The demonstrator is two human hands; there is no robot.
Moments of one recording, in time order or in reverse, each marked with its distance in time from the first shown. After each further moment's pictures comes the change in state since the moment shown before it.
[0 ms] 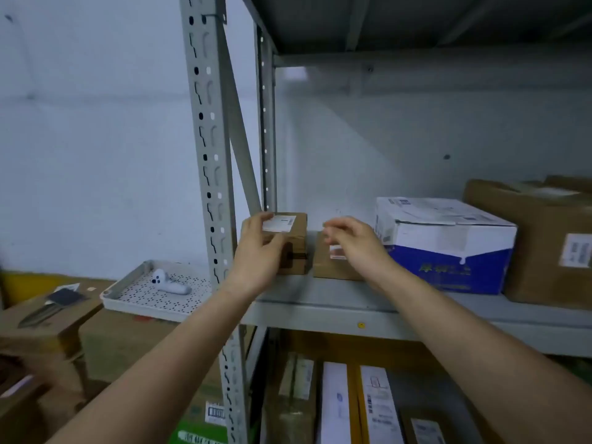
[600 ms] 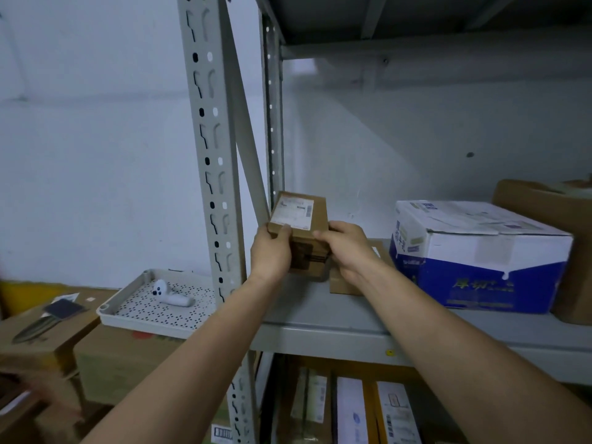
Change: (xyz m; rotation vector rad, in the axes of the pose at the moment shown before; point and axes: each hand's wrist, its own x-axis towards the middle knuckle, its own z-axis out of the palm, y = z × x) left_hand 0.071 -0.030 0.027 -0.255 0.128 -0.293; right_hand 0.065 0.004 0.051 0.285 0.096 0.168
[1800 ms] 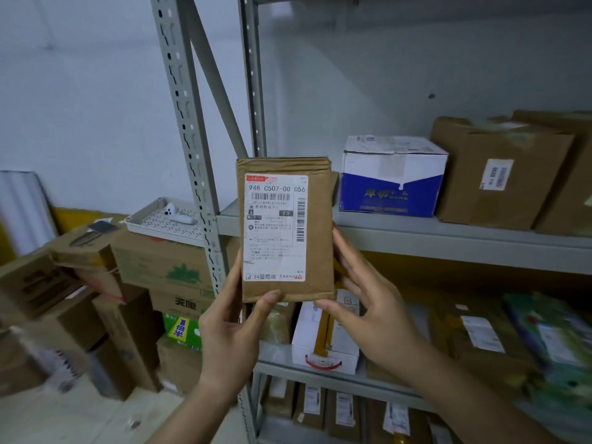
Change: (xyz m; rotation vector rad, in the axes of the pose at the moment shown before) left_hand -0.375 -0.040 -0.007 -0.030 0.043 0.475; right_hand -0.320 0.040 -0.197 -0.368 -0.392 -0.501
